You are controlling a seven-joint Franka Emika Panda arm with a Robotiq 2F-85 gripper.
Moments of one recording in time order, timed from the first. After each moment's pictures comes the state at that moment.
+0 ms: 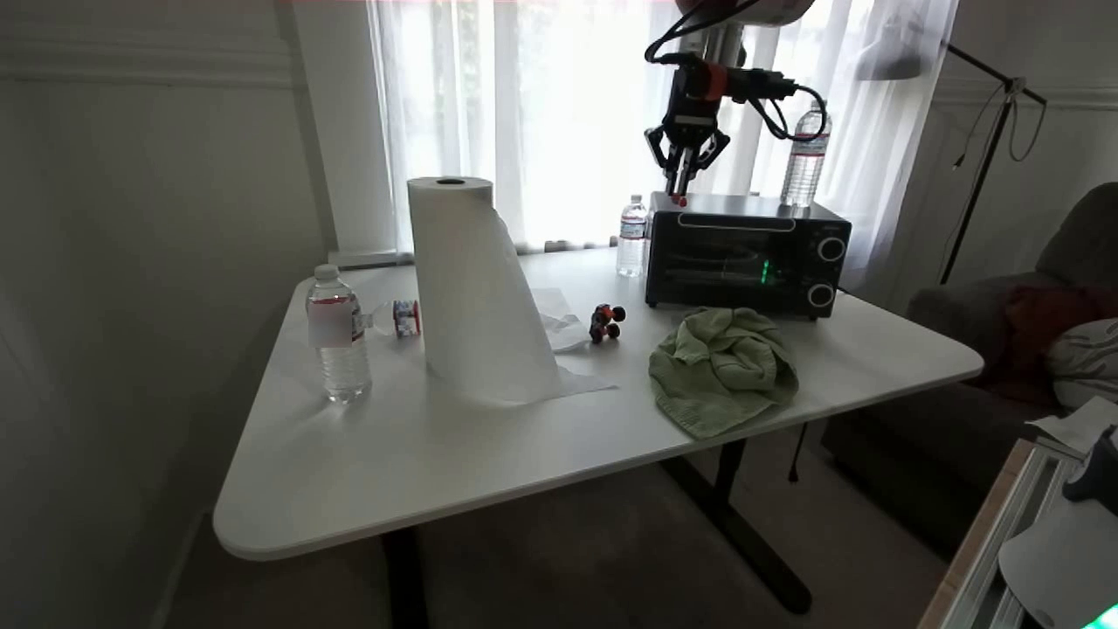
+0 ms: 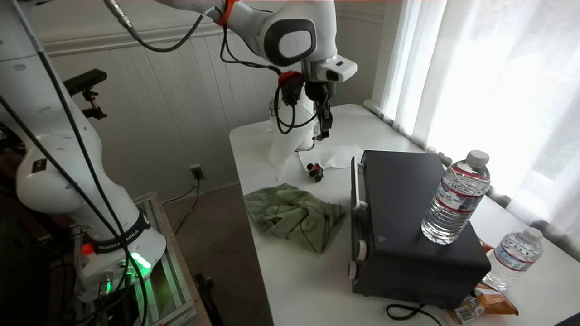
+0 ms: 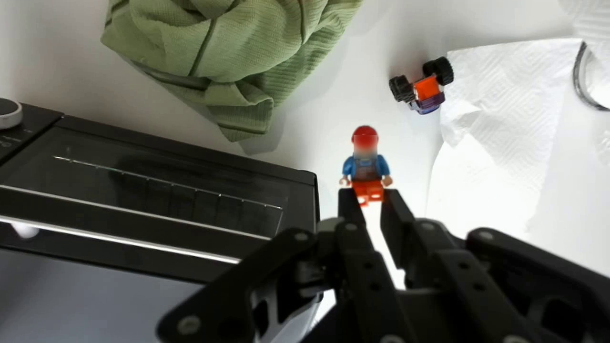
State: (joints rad) arm -0.09 0.08 -0.13 -2.09 -0.03 2.31 0.35
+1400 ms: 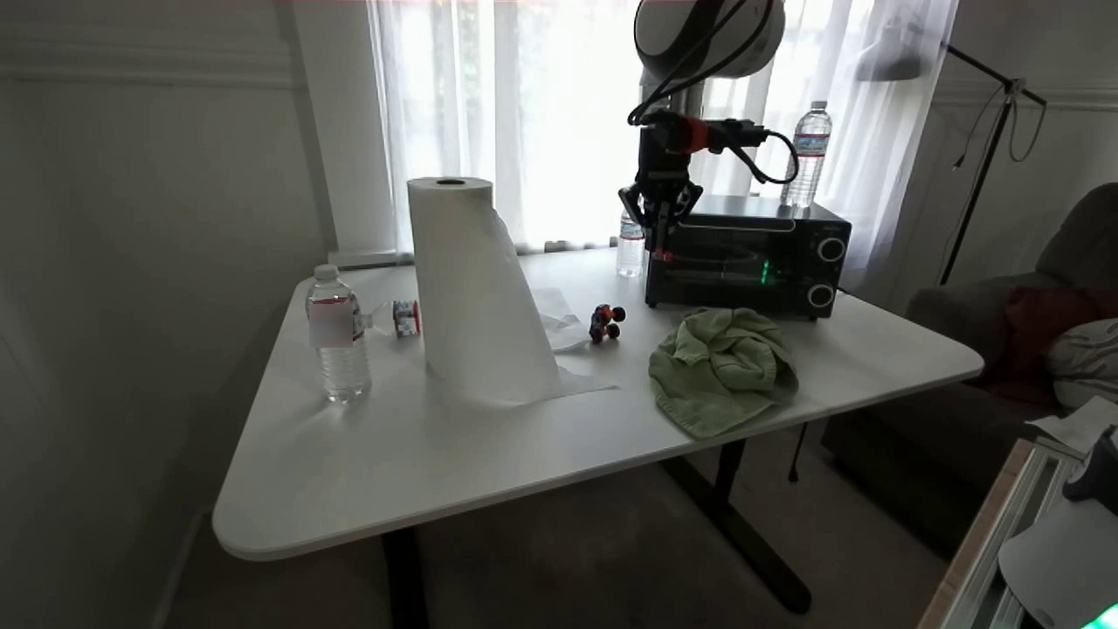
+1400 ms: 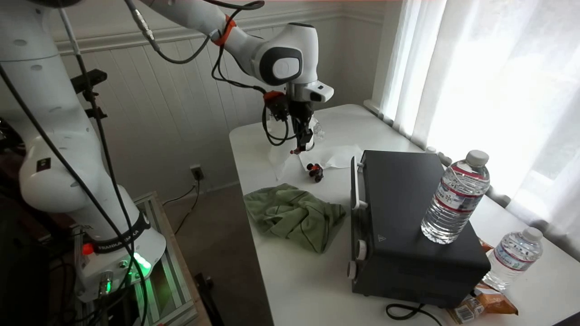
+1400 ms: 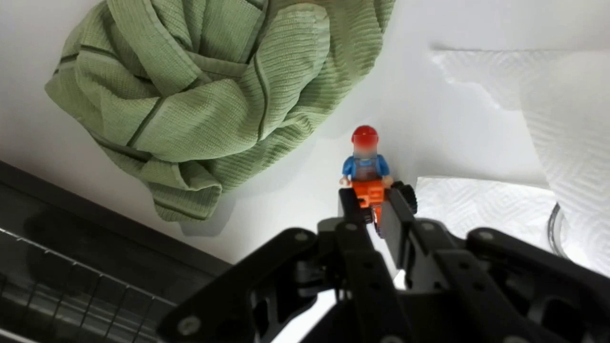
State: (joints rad) arm -0.03 0.16 -0.06 -2.15 -0.04 2.30 0.27
